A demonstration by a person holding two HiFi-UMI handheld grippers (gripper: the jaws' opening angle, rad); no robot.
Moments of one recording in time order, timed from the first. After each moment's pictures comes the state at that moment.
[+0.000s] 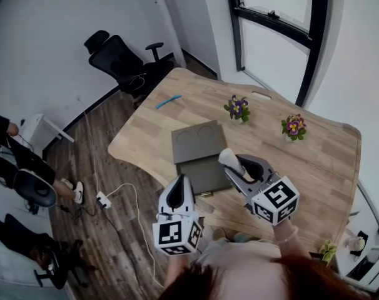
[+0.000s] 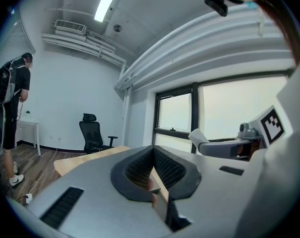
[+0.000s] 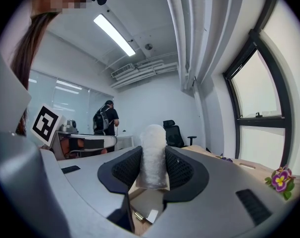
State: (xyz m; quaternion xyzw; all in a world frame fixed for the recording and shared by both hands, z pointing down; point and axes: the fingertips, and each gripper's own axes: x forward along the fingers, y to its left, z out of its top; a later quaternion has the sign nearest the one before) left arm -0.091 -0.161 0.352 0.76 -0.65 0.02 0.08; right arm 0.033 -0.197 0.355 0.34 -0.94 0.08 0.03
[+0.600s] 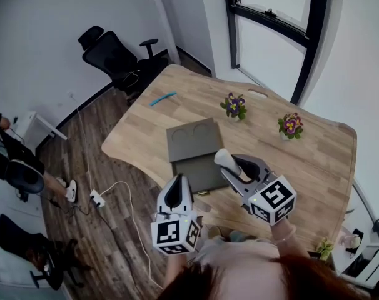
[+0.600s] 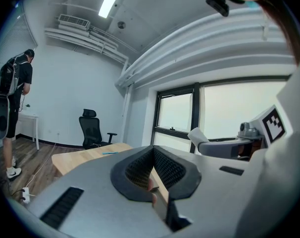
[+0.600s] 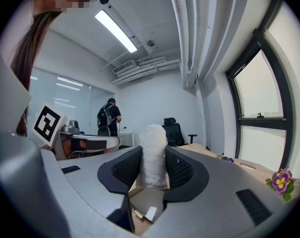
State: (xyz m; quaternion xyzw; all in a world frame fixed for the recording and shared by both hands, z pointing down) left arm -0.095 -0.166 0.365 0.76 -0.64 0.01 0.11; right arm 0.023 -0.198 0.360 0.33 -0.94 0.07 0.05
